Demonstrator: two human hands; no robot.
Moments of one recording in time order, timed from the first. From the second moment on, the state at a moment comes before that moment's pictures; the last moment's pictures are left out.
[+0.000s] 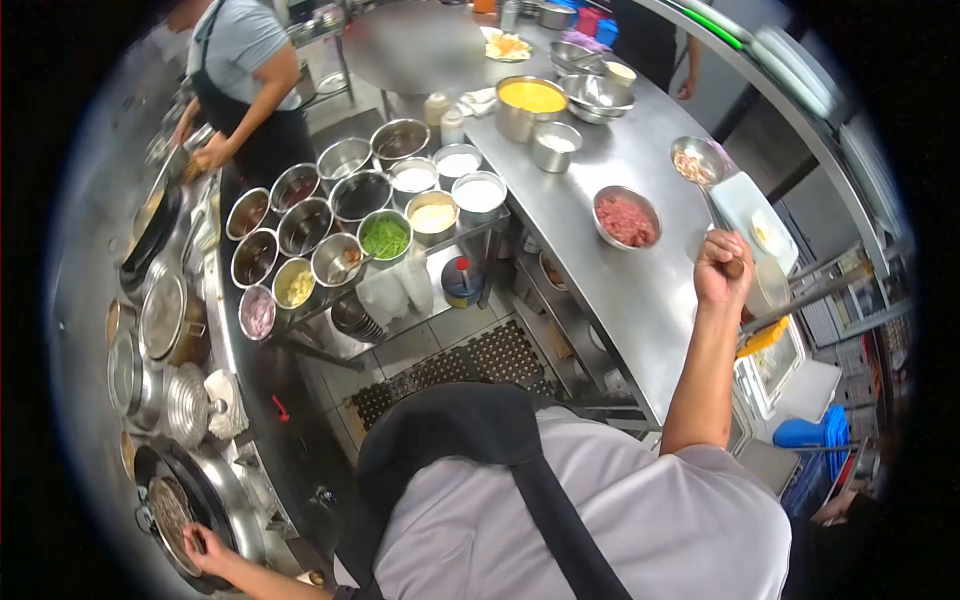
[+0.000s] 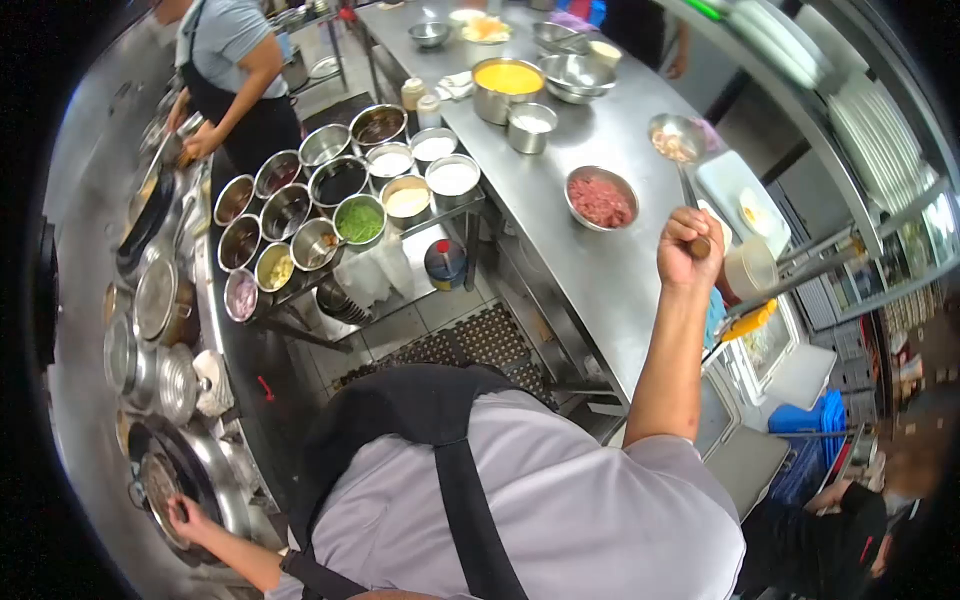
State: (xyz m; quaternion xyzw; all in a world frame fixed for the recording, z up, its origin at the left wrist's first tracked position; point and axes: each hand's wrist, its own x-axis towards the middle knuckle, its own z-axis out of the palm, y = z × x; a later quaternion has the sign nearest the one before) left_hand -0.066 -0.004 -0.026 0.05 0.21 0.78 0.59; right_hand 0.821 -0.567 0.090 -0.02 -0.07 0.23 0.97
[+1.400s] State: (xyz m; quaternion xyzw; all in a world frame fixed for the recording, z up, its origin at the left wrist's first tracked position) left_hand -0.089 0.008 -0.020 0.02 0.18 0.77 0.61; right_hand 0.904 -0.582 -0.040 -0.85 0.06 -0.02 0.52
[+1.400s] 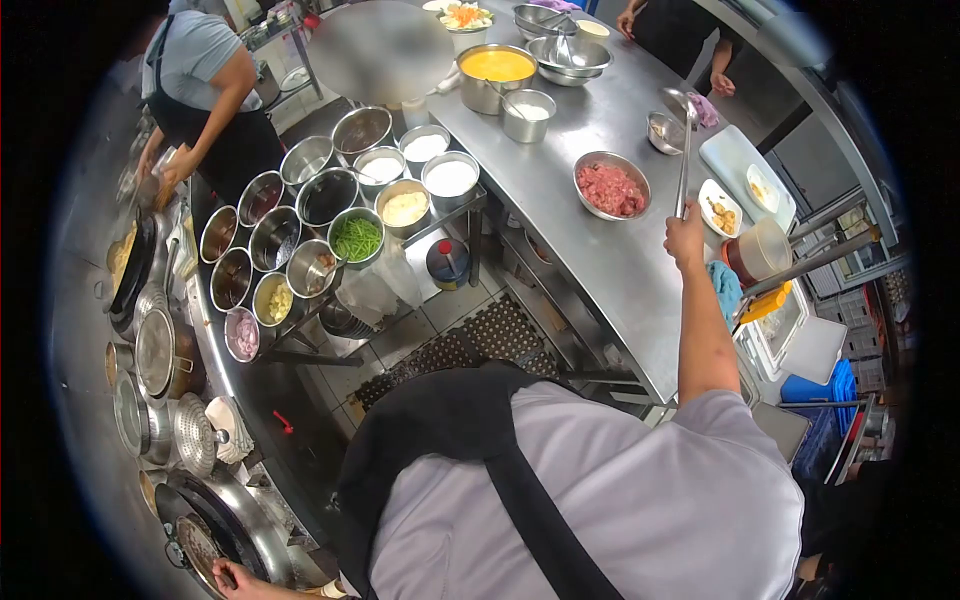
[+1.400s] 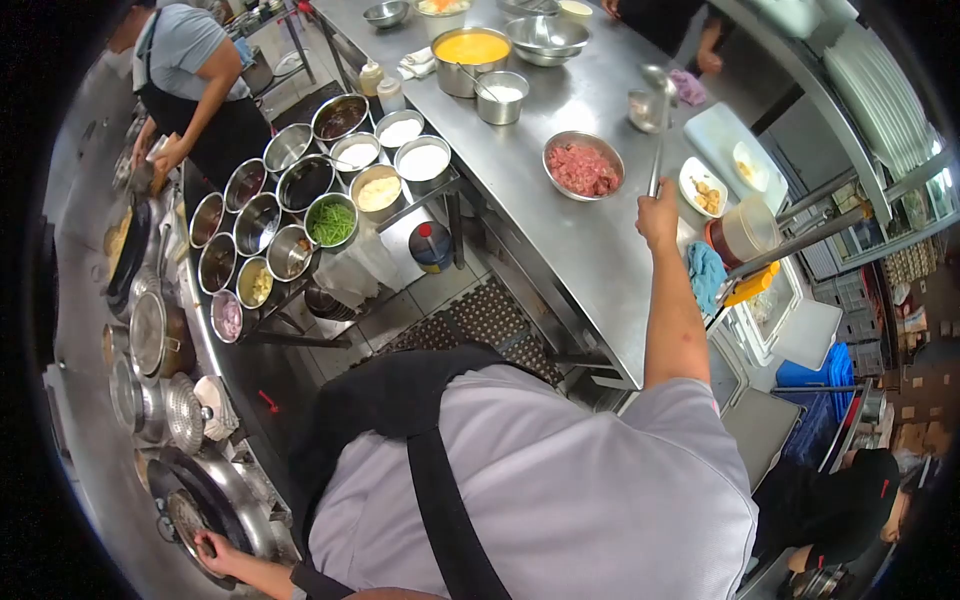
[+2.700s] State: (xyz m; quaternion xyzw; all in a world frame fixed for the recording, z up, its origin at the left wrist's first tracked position) left_hand -0.103 -0.047 -0.047 0.04 0.17 0.77 0.61; right_hand 0.868 -0.547 0.050 -0.11 -0.09 0.28 0.95
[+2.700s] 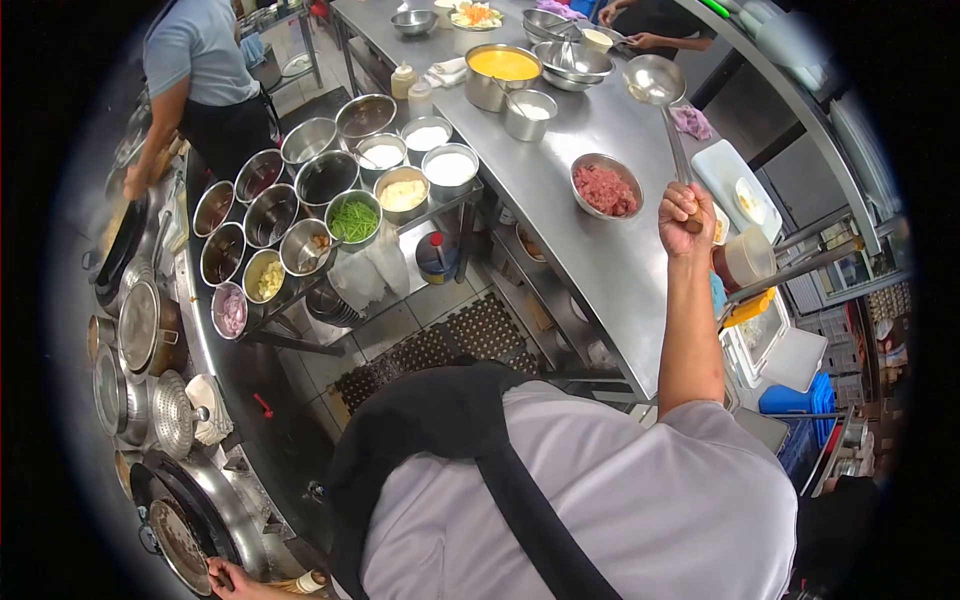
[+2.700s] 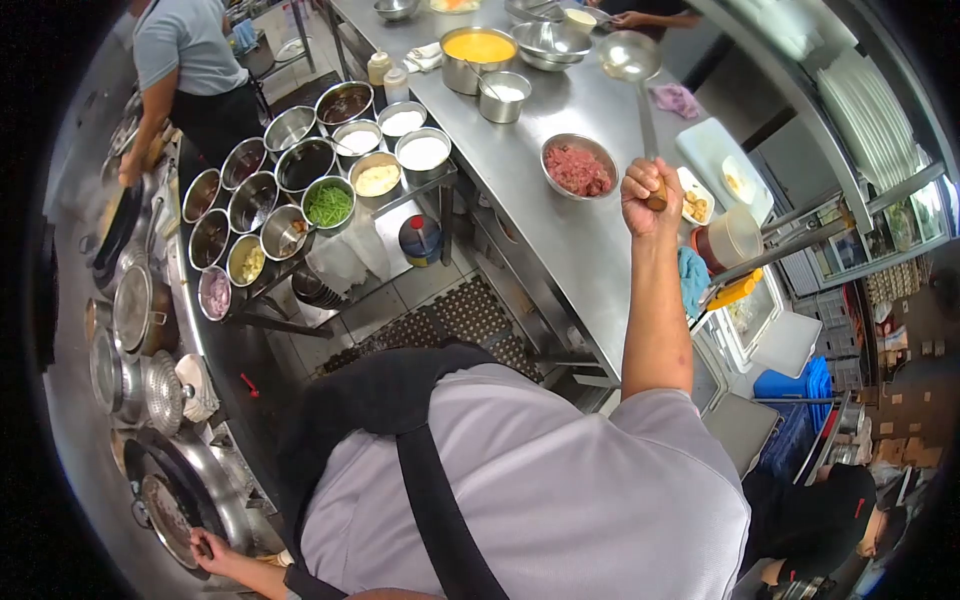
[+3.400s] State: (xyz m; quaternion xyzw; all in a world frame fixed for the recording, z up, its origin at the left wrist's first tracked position) left_hand -0.094 -0.050 -0.040 0.02 0.21 0.78 0.59; right_hand 0.902 -0.570 0.016 -0.33 0.01 0.15 0.93
